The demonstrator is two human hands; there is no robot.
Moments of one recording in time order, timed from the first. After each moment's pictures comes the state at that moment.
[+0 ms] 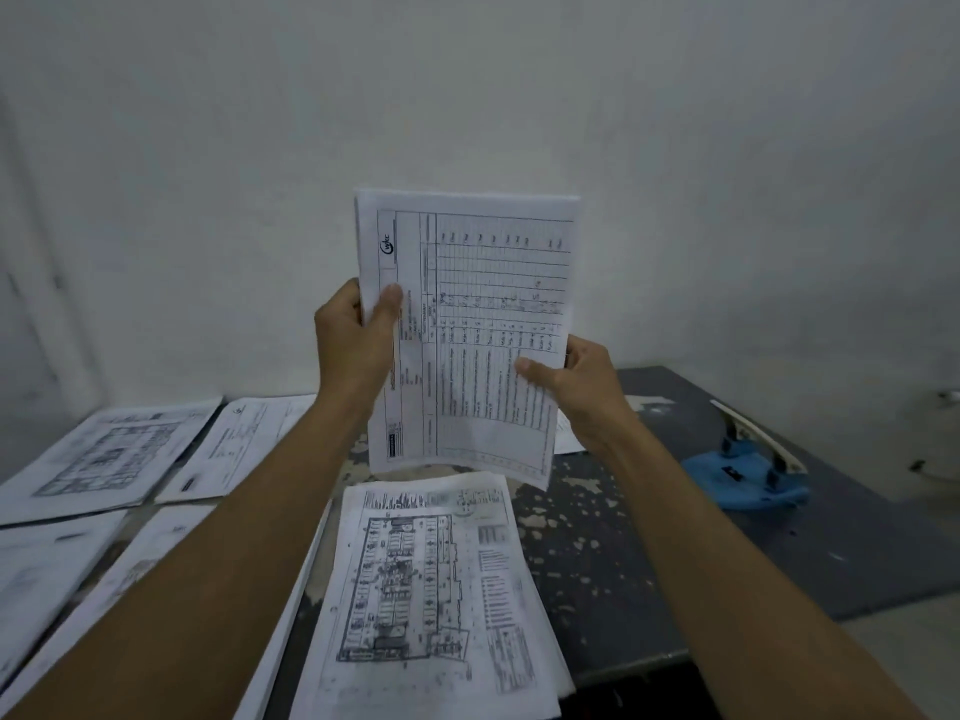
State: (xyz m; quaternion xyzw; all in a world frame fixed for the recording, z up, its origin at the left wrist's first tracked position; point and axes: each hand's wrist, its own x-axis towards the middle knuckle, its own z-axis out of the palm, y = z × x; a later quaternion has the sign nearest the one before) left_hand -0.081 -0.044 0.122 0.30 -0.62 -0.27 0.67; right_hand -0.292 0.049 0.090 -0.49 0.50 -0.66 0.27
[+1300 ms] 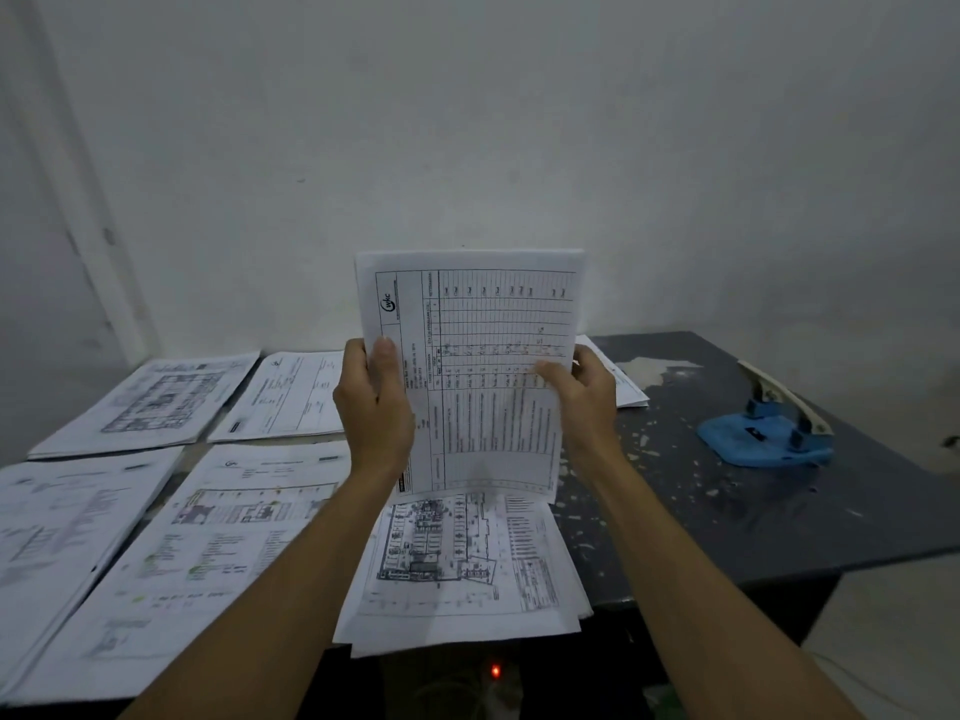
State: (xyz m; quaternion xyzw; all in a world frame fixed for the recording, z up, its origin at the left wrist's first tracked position) left_hand -0.058 0.012 0.027 0.37 -0.57 -0.20 0.70; right_hand -0.241 0.071 0.028 -0.42 0.51 -0.71 0.25
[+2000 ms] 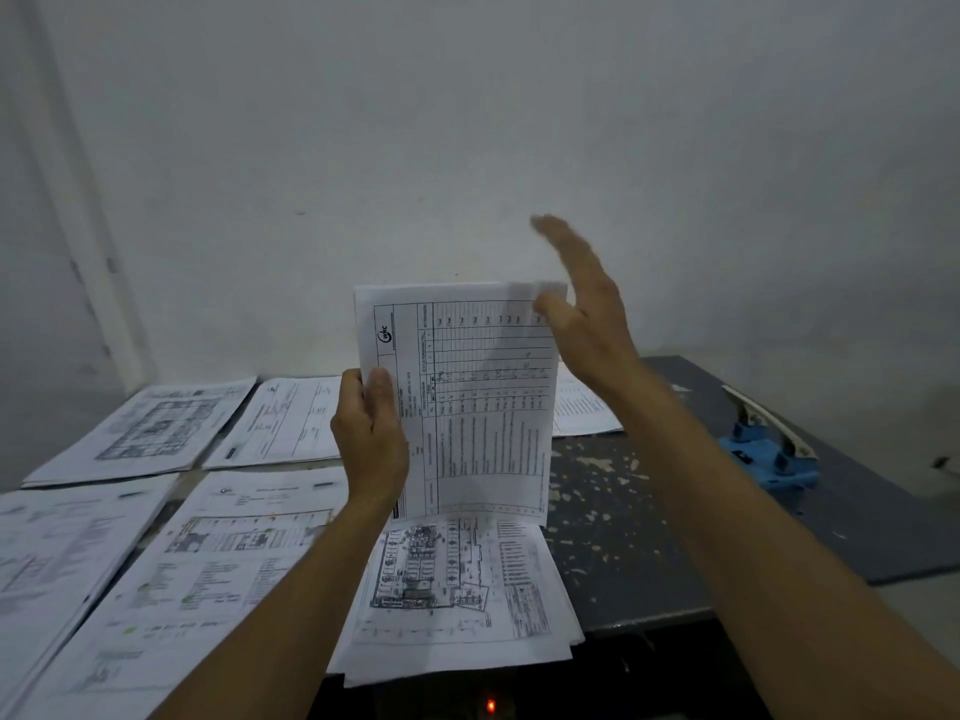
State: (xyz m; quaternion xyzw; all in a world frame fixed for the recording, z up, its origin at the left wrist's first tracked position) left_hand -0.058 0.012 0.025 0.37 -0.56 -0.22 0.71; right_hand -0.255 0.080 0.146 -0.66 0.50 -0.56 -0.03
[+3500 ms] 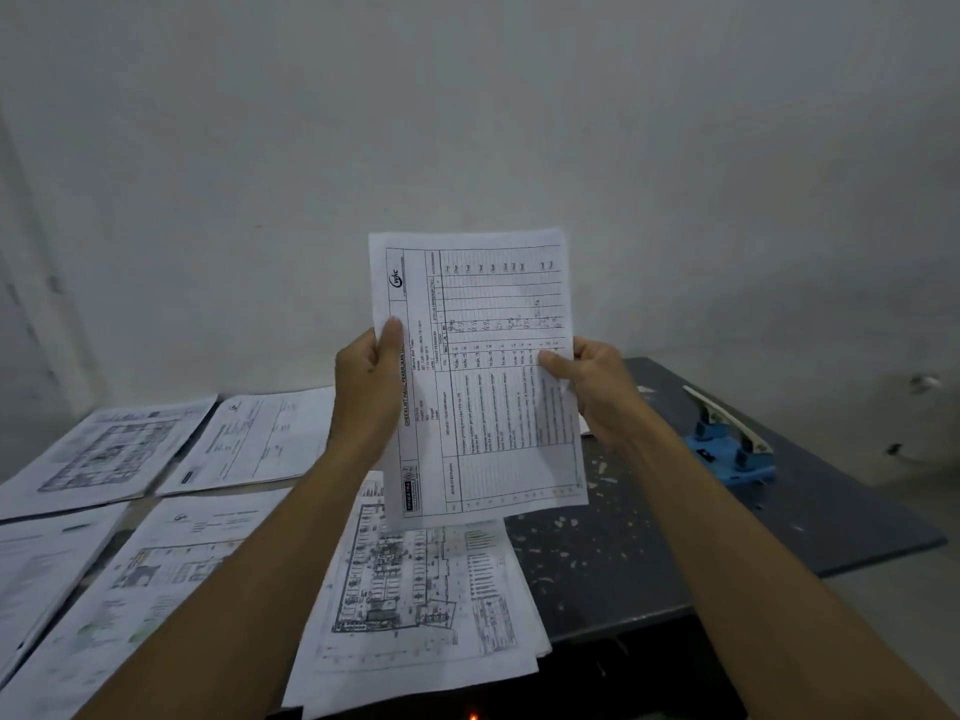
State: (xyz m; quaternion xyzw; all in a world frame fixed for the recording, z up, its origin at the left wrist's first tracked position) left_hand -0.094 -0.004 0.083 0.34 -0.63 -0.32 0.62; right_hand -0.318 0.084 0.092 -0.46 0.53 -0.64 0.32
